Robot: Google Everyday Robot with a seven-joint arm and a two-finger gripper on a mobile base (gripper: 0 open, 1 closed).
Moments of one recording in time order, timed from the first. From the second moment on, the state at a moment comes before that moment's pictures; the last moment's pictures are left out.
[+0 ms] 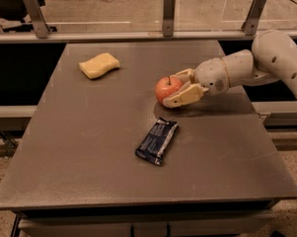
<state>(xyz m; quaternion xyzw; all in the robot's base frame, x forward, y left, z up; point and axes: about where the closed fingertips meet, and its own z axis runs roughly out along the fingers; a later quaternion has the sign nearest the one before) 0.584 -0.074 0.845 -0.56 0.62 0.40 0.37</state>
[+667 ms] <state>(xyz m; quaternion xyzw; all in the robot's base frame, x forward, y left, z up) 0.584 -0.072 0.844 -0.56 0.62 0.40 0.37</state>
